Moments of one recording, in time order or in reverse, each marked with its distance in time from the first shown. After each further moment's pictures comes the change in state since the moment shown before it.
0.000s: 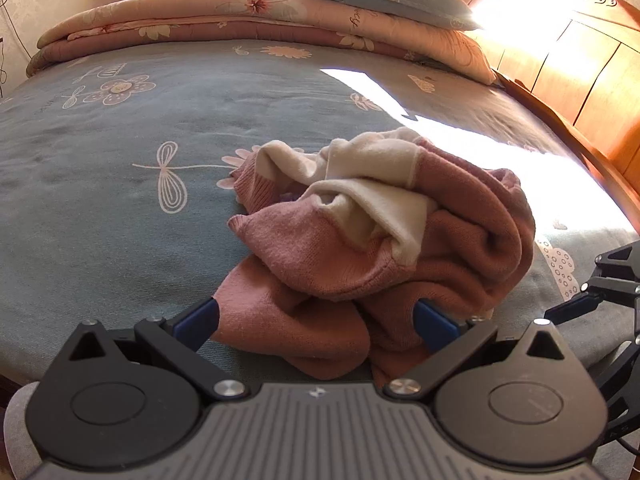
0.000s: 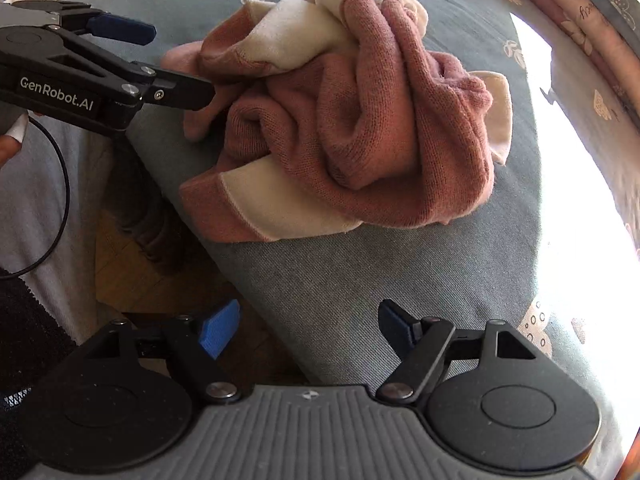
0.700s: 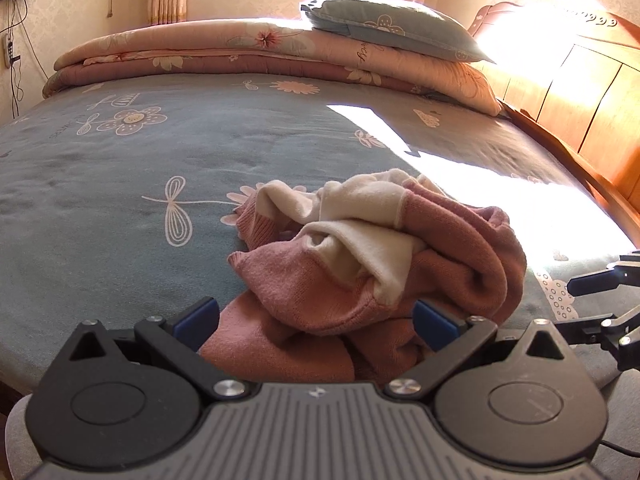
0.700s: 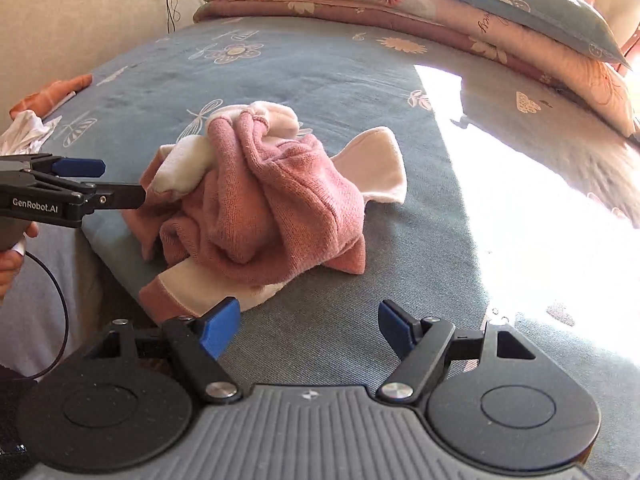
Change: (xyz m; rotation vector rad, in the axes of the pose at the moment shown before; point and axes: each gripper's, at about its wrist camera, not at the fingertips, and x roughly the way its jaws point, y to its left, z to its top) left arm -0.010 -0.015 0.000 0.033 -0.130 0.042; right arm -0.035 -0.080 -0.061 0.317 -0.445 0.070
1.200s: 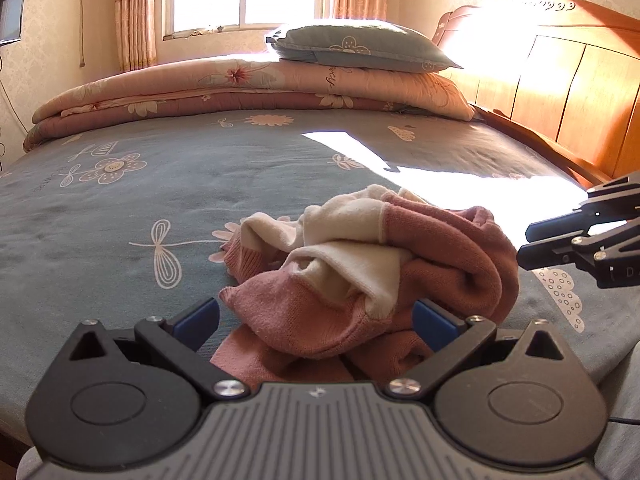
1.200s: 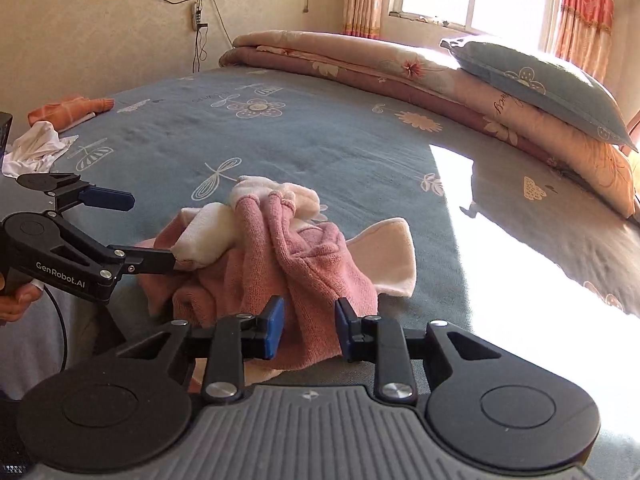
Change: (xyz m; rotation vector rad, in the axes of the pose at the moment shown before) left arm -0.001 -0.002 -0.005 0.123 -0.075 -0.038; right arm -0.003 0.024 0.028 -0.156 -0.164 -0.023
